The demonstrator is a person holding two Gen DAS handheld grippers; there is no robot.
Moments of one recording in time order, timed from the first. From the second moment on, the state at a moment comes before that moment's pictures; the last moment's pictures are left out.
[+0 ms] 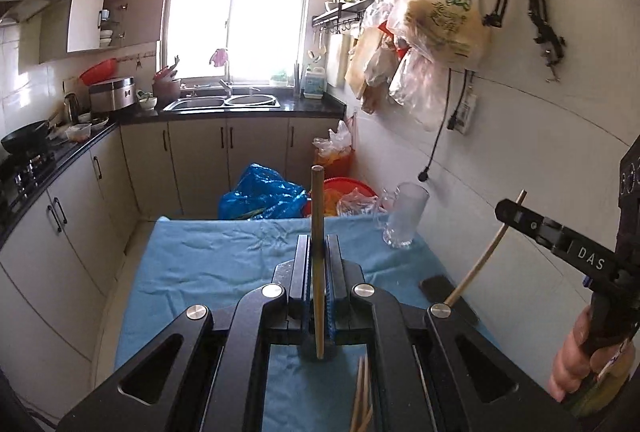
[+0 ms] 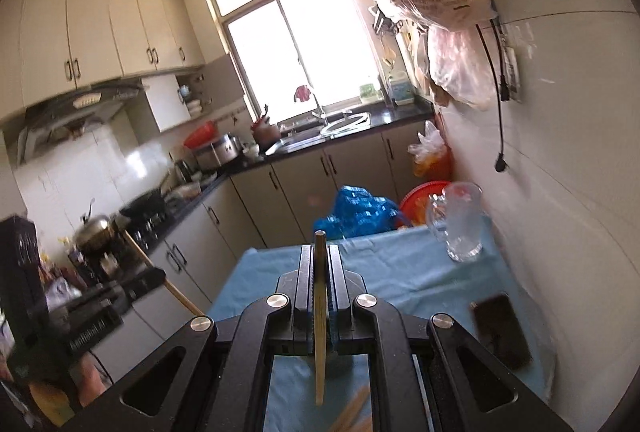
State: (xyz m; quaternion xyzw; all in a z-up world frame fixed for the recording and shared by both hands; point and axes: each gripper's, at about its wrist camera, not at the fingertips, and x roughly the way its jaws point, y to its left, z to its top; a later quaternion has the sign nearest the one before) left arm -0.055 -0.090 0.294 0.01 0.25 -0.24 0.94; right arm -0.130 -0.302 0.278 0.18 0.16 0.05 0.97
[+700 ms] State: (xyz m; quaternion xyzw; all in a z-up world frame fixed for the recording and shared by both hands) left arm 0.057 -0.126 0.202 0.00 0.36 -0.20 0.91; right arm 0.009 -0.299 0.194 0.20 0.27 0.02 0.94
